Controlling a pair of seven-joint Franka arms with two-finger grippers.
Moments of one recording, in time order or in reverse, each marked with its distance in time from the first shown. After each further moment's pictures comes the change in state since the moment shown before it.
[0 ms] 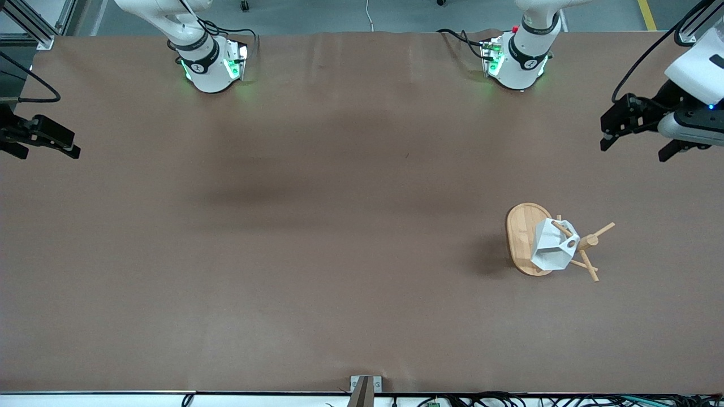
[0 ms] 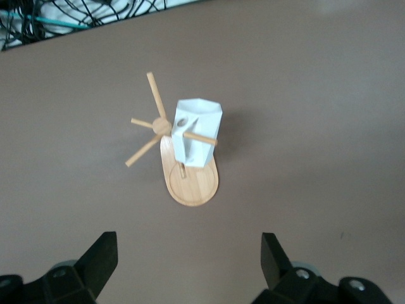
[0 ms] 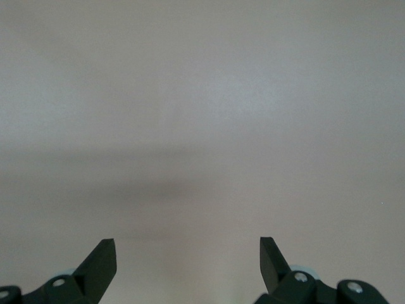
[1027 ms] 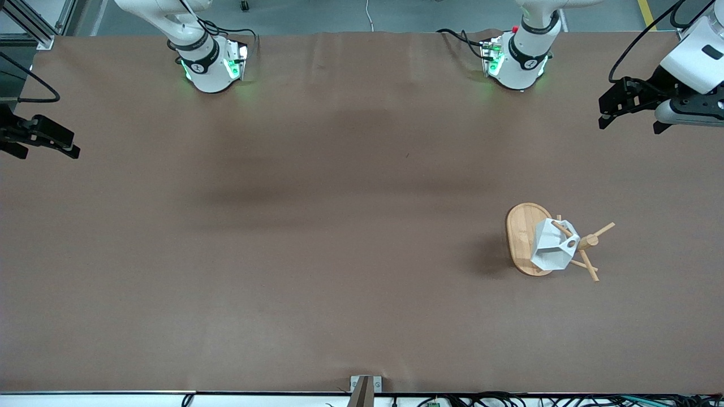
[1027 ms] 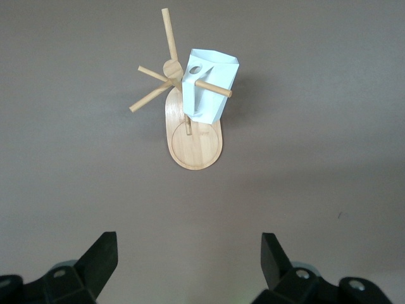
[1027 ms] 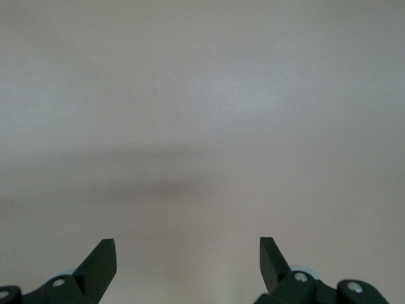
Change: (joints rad) left arm -0.104 -0.093 0.129 -0.133 0.000 -0.022 -0.081; right arm -0.001 0.000 -0.002 0.000 0.000 -0.001 0.000
